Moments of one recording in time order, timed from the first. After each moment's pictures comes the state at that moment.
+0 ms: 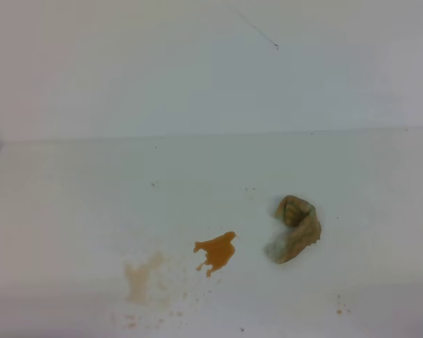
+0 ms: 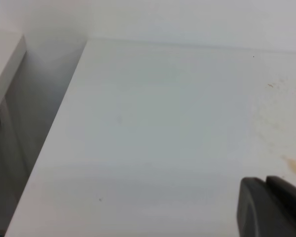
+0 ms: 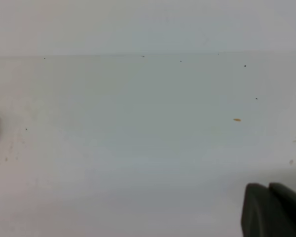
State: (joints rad) left arm 0.03 -0.03 0.04 -0.09 0.30 -0.07; right arm -0.11 0.00 0.00 -0.11 0.34 -0.01
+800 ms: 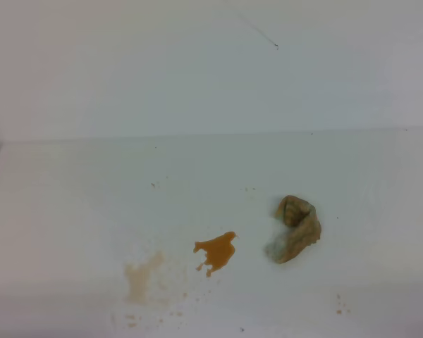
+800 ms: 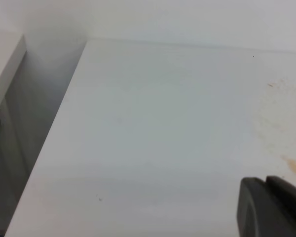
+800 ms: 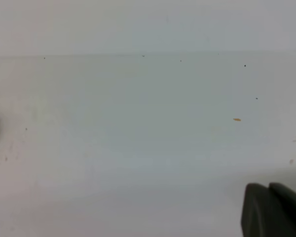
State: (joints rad) left arm 0.03 -0.03 0.04 -0.09 0.30 -0.07; right arm -0.11 0.00 0.00 -0.11 0.34 -0.01
